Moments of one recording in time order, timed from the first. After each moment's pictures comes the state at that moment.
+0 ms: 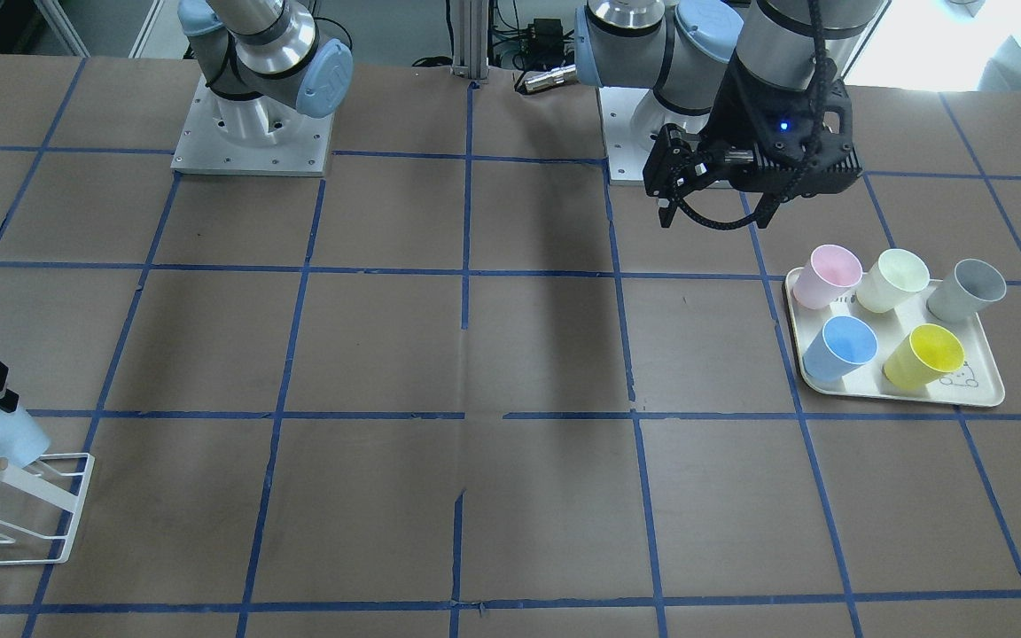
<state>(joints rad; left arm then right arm) -1.60 -1.57 -1.53 -1.59 1.60 -0.02 1.03 -1.22 1.62 -1.94 -1.39 -0.70</state>
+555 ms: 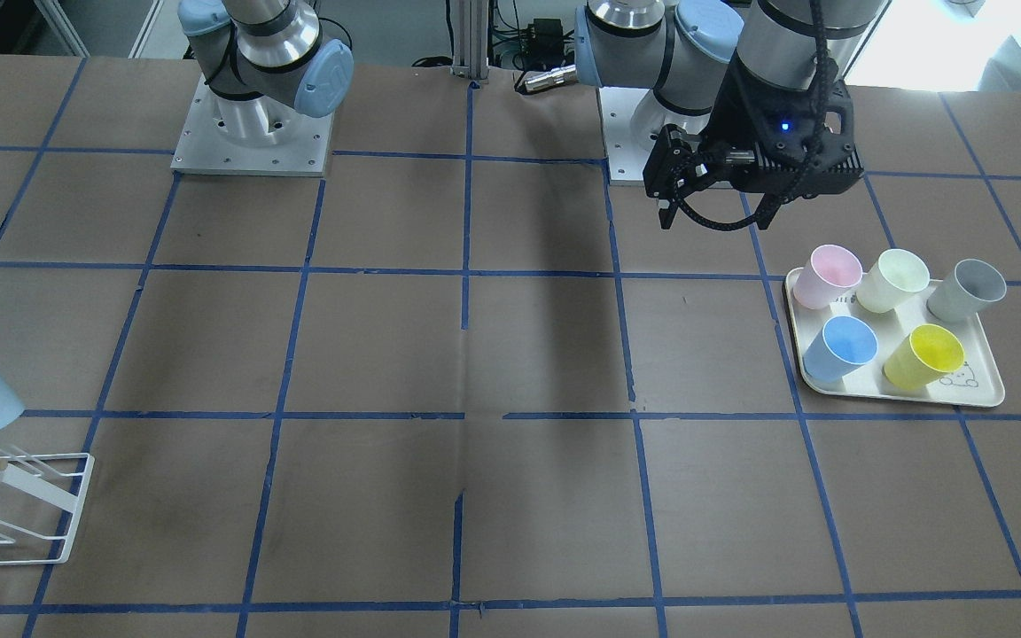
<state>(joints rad) -1.60 -1.57 -1.52 -1.58 1.59 -0.02 1.03 -1.35 1.58 -1.80 -1.41 -0.70</state>
